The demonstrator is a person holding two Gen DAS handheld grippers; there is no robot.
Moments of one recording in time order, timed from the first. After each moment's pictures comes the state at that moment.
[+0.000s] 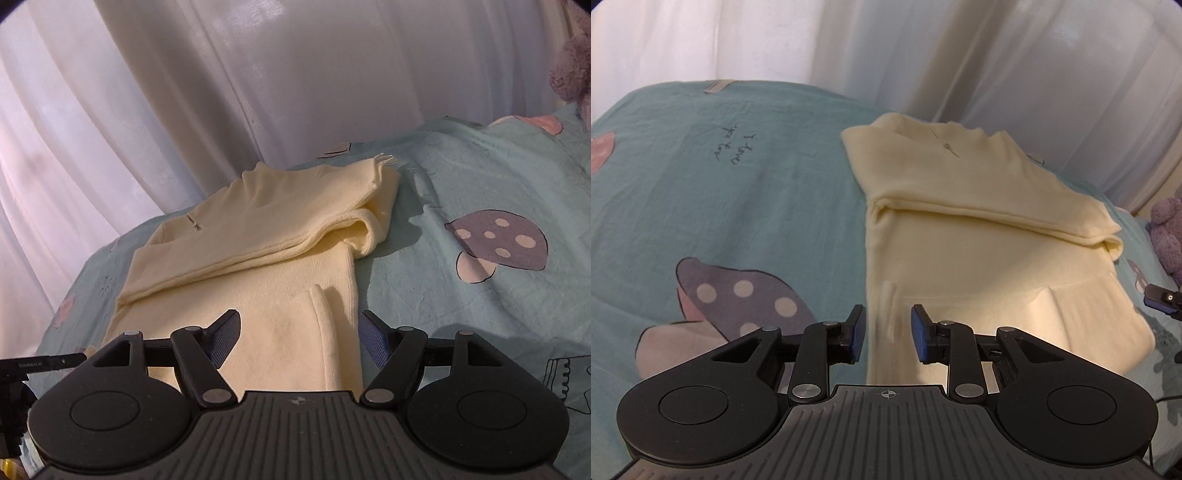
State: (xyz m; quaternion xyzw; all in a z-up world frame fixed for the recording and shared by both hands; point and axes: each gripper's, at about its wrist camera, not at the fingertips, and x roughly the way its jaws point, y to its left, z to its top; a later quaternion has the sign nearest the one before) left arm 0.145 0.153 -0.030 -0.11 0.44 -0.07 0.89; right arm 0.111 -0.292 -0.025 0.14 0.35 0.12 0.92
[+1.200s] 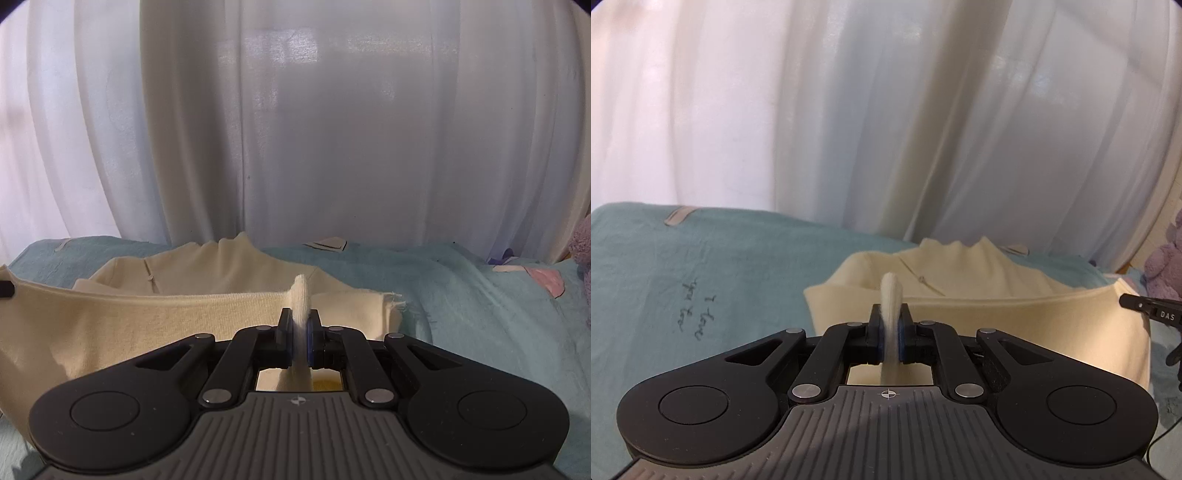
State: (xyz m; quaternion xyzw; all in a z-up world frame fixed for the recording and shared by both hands) left arm 0.240 0.135 0.034 -0.07 0.31 -0.08 0.94; right arm 0.215 -0.259 0.019 0.03 0.28 0.04 0.96
